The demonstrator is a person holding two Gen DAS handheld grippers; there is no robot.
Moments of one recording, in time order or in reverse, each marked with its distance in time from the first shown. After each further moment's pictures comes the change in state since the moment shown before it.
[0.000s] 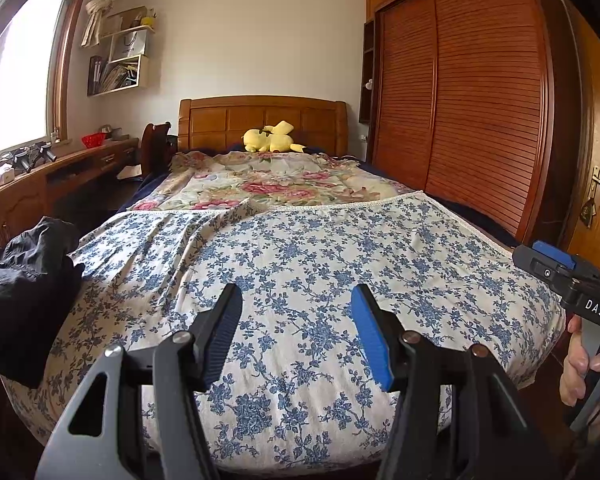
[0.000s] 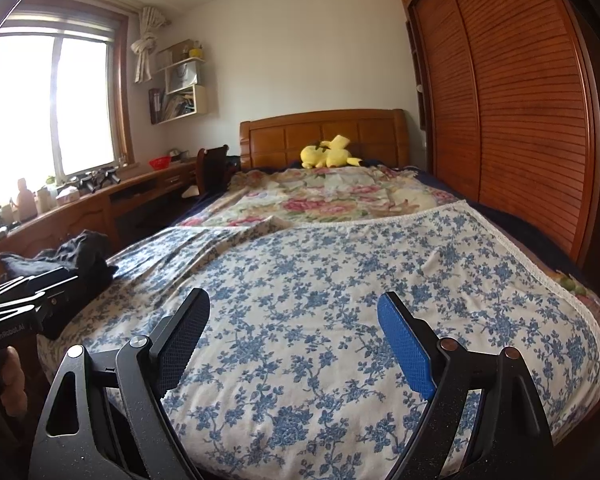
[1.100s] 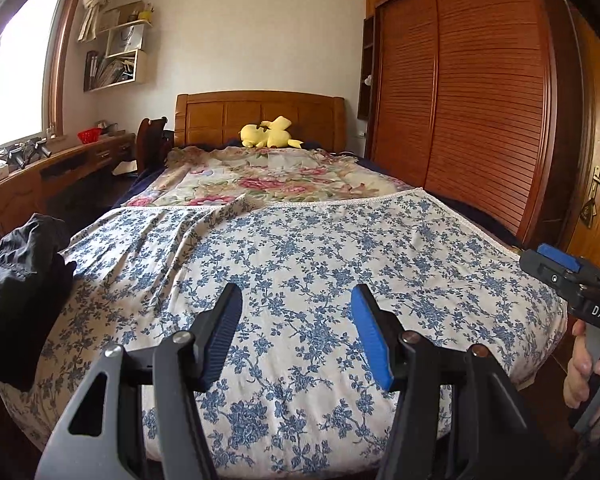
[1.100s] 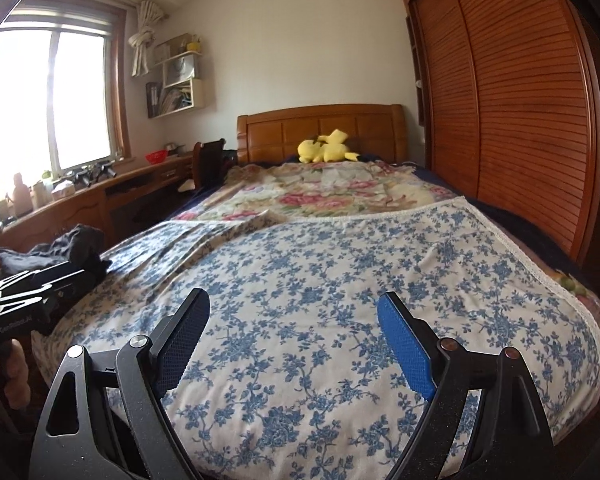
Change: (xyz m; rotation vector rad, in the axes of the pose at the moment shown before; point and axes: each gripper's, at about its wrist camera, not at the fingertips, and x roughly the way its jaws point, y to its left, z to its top) left arm 0.016 0.003 0.003 -0.003 0.011 -0.013; right arm 0.009 -0.007 -0.002 -0.002 0.019 -0.010
